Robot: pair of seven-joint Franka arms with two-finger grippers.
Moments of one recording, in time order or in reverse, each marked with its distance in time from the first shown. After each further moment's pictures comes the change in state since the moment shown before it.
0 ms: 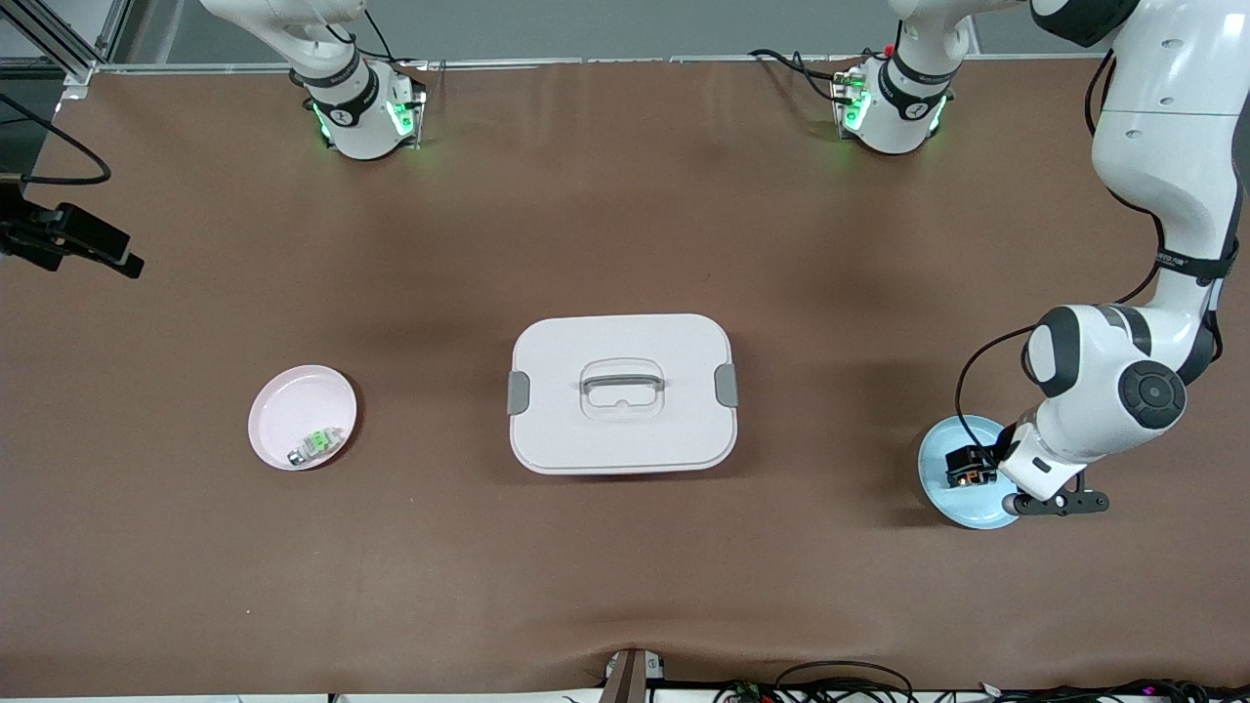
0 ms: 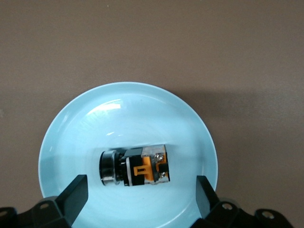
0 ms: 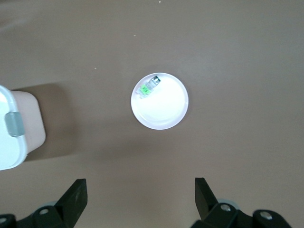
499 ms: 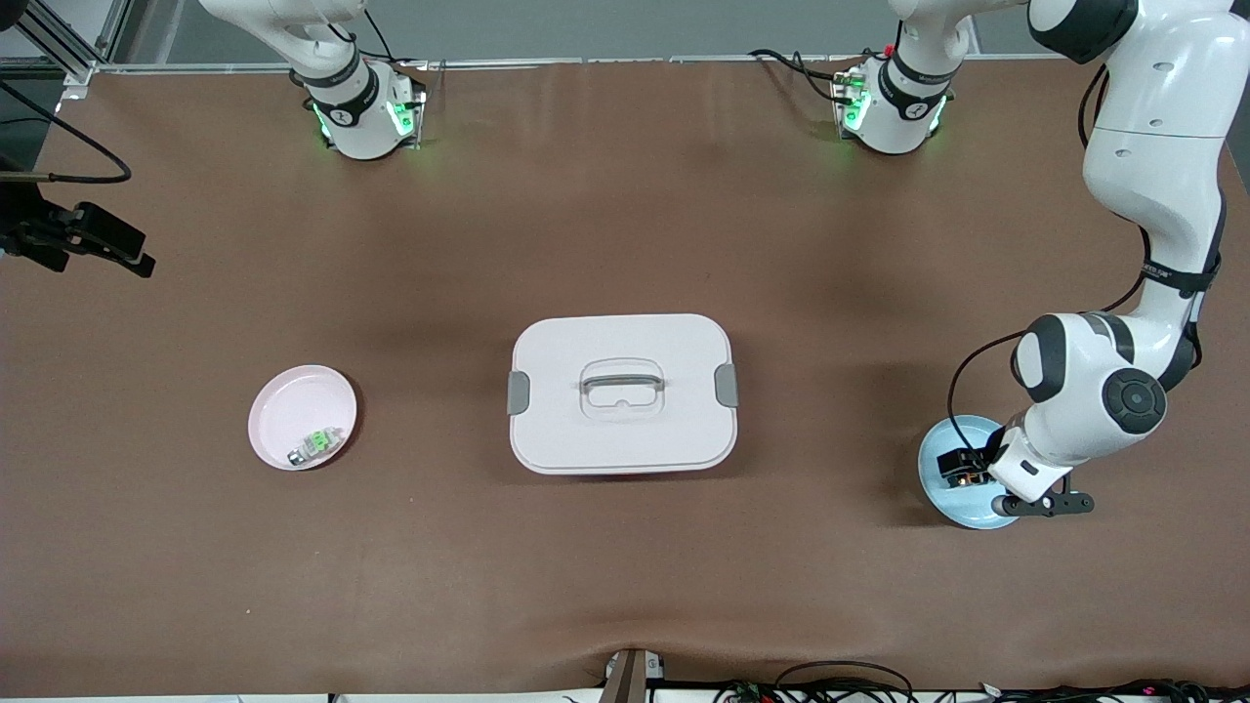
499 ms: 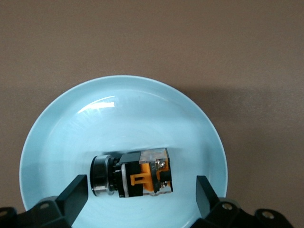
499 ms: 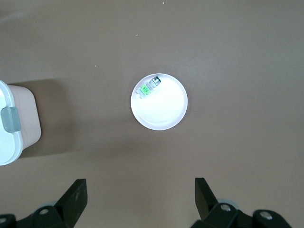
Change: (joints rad) left arm 0.002 0.034 0.002 0.000 0.005 0.025 0.000; right arm 0.027 0.000 0.009 0.000 -0.022 -0.001 -0.002
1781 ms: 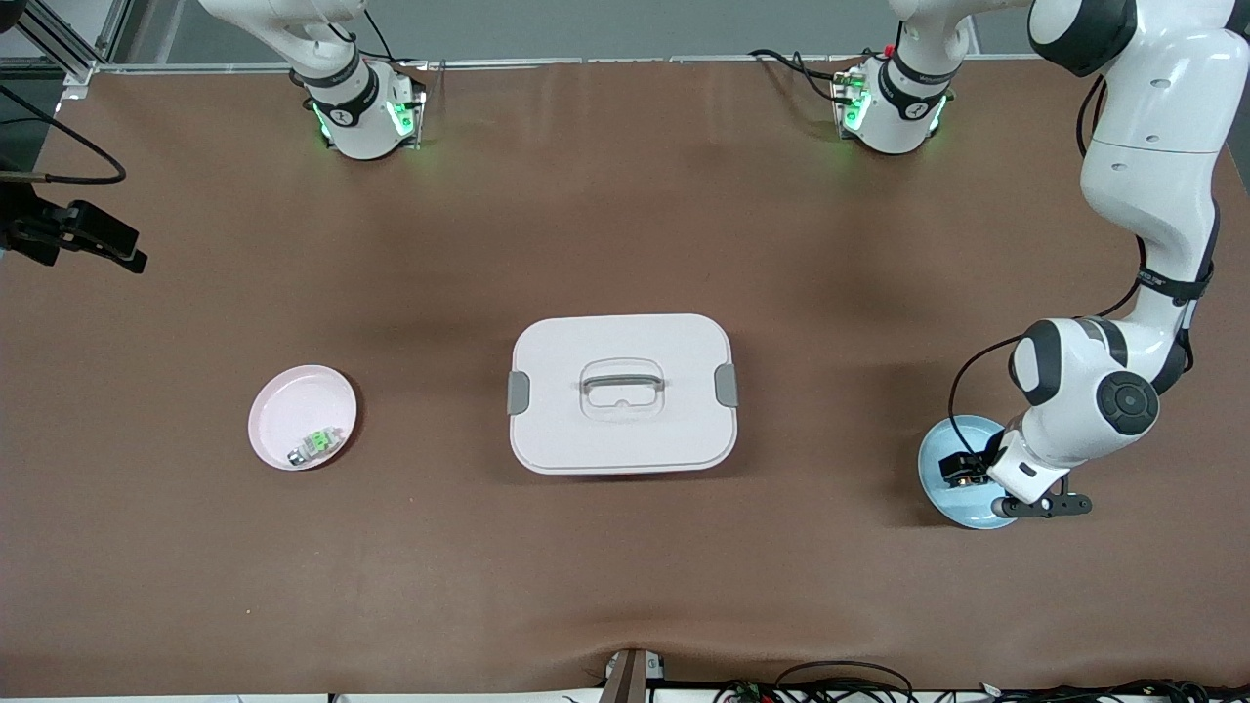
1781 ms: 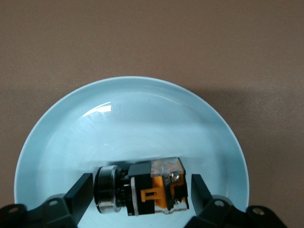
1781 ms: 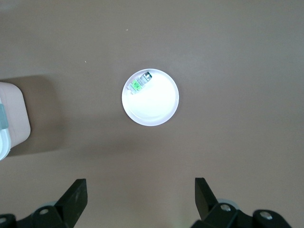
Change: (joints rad) left arm 0.010 0.036 0.004 0.002 0.011 0.050 0.000; right arm 0.005 0.001 -0.008 0.010 -0.031 -0.021 0.000
